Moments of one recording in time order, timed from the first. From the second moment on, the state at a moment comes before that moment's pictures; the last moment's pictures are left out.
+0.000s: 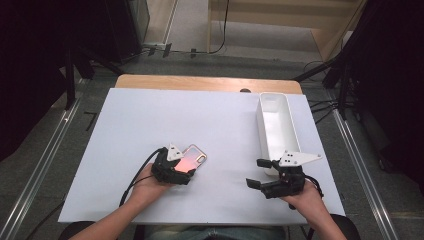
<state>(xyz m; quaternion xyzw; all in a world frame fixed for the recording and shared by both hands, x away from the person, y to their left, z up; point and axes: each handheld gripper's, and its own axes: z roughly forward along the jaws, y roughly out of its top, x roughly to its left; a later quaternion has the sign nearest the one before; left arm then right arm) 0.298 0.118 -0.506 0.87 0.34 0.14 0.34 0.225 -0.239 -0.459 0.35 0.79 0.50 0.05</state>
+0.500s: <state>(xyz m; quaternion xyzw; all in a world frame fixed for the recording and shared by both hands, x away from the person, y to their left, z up) 0.306 0.131 -0.471 0.83 0.37 0.09 0.41 0.225 -0.239 -0.459 0.35 0.79 0.51 0.05</state>
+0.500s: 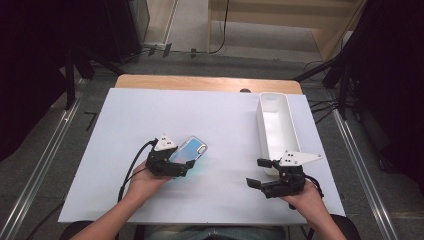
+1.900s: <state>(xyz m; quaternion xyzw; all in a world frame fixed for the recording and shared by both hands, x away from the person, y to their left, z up) 0.356 0.105 -0.448 0.77 0.43 -0.05 0.46 0.225 -0.241 -0.456 0.36 0.78 0.50 0.05</state>
